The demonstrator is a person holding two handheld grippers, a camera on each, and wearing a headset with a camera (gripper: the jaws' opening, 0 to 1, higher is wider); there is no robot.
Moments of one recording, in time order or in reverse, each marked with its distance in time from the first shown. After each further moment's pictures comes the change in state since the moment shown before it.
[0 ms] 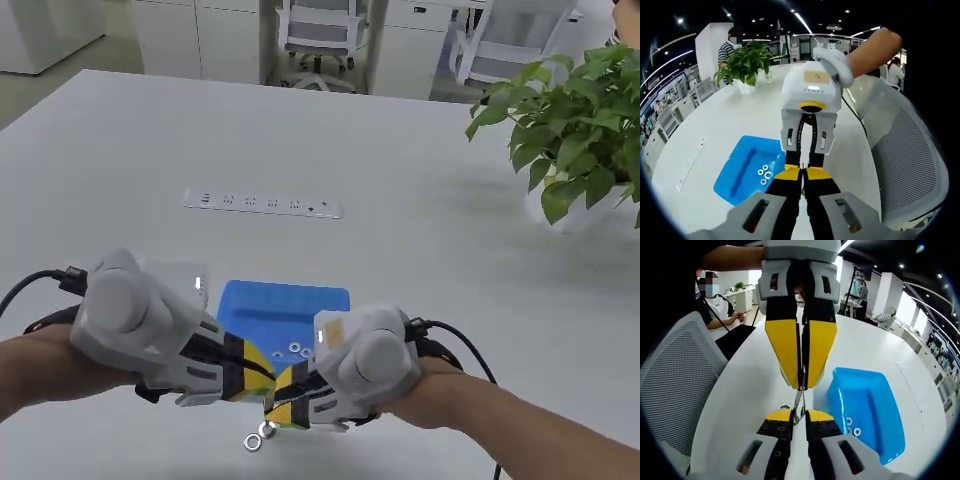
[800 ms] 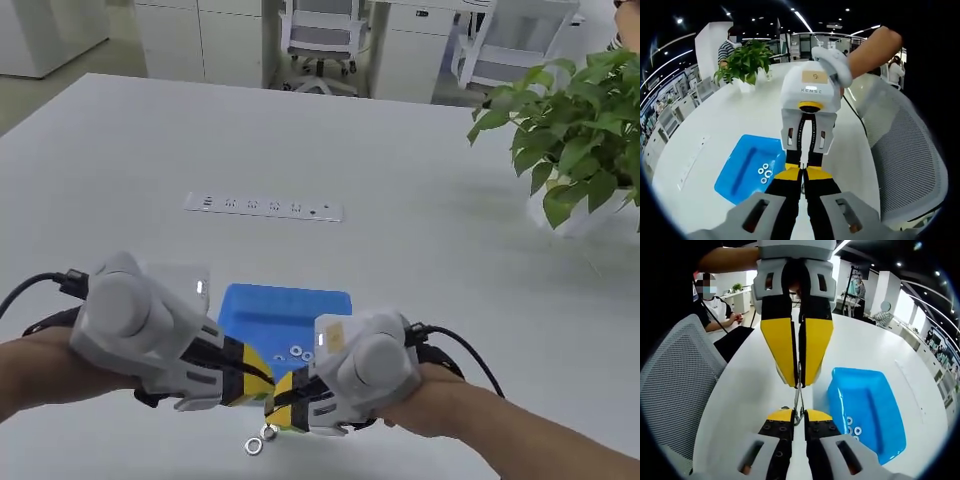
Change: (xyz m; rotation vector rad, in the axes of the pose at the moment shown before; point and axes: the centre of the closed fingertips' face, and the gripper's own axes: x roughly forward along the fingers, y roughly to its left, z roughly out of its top) left arm -0.002 -0.002 0.001 -0.003 0.013 0.008; right arm -0.001 0.000 0.001 0.027 -0.004 -0.012
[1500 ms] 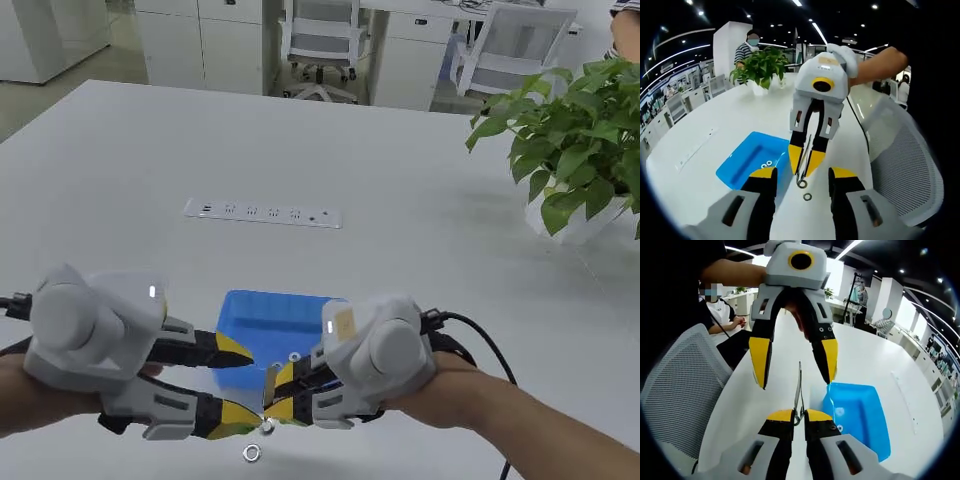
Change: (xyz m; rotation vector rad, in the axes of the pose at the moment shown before) left arm -0.022 0.004 -0.006 -0.133 -0.112 0.079; right arm -0.025 -0.002 0.027 -0.043 -0.034 0.002
